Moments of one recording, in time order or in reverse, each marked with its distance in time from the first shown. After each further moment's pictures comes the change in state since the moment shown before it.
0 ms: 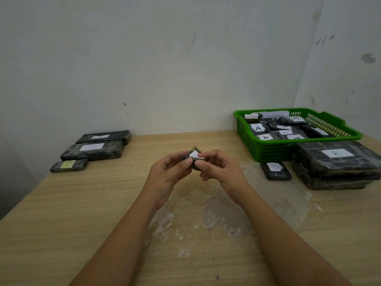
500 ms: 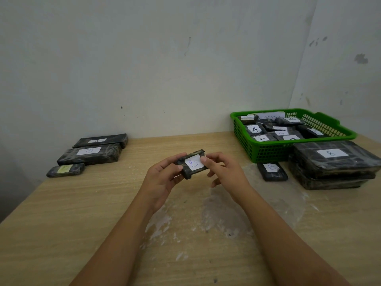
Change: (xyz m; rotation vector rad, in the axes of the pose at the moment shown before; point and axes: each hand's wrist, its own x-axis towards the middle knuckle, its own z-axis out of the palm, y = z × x) left_hand 0.001 0.000 -0.003 -0.033 -0.018 -0.063; right_hand 0.007 0.004 -0.012 -0.153 0.143 0.113
